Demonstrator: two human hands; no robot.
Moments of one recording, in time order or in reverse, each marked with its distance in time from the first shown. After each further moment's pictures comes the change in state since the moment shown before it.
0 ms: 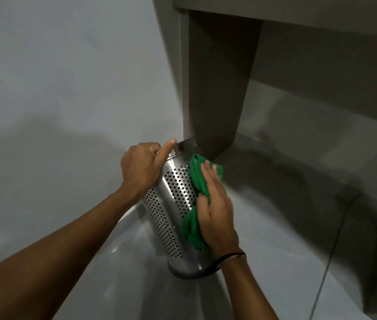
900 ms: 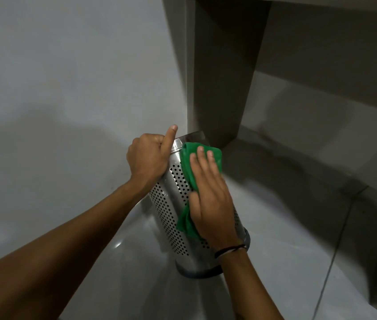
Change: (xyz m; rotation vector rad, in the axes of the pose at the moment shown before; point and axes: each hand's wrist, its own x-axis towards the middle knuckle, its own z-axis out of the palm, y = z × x) left_hand -0.003 0.006 0.006 -0.111 0.082 -0.104; right_hand -0.001 -0.010 0.018 -0.298 -0.035 -0.231
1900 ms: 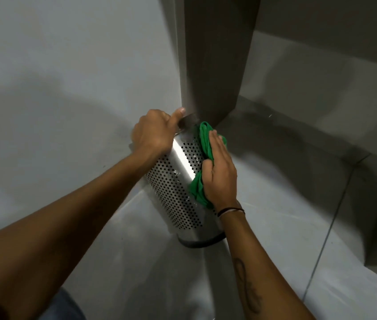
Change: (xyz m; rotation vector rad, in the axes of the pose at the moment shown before) left_hand -0.002 0.003 0.029 0.102 -0.256 -0.095; right_hand -0.004 0.057 0.028 0.172 0.036 0.330
